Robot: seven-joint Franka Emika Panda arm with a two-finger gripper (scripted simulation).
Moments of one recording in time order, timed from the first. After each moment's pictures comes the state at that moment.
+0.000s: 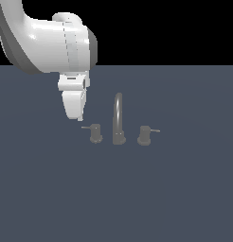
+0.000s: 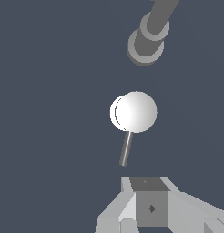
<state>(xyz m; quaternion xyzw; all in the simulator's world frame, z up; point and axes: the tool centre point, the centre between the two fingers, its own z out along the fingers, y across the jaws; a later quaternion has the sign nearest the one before) 0.006 0.132 0.113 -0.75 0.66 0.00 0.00</state>
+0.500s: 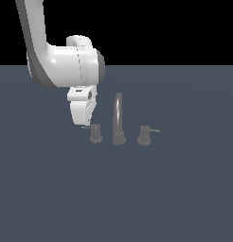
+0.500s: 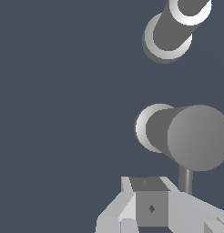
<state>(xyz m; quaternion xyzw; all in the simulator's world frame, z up) 0.042 0.115 0.073 -0.69 0.72 0.00 0.00</state>
